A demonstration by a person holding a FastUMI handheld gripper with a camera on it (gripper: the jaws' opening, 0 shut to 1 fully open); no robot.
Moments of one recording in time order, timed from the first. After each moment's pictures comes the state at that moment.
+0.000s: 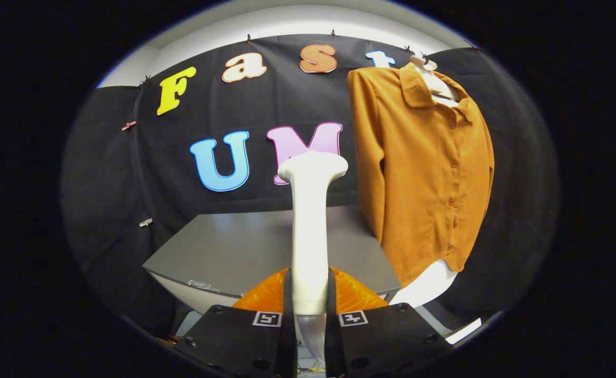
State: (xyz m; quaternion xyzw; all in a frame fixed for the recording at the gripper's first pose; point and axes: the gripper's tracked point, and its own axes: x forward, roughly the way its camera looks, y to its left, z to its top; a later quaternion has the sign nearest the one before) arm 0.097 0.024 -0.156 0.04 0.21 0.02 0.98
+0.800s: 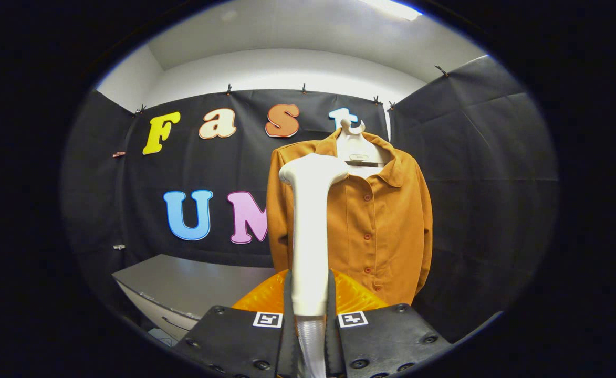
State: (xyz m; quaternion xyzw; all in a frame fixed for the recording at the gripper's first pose) arm 0.104 -0.144 -0.080 0.01 0.03 -0.03 1.00
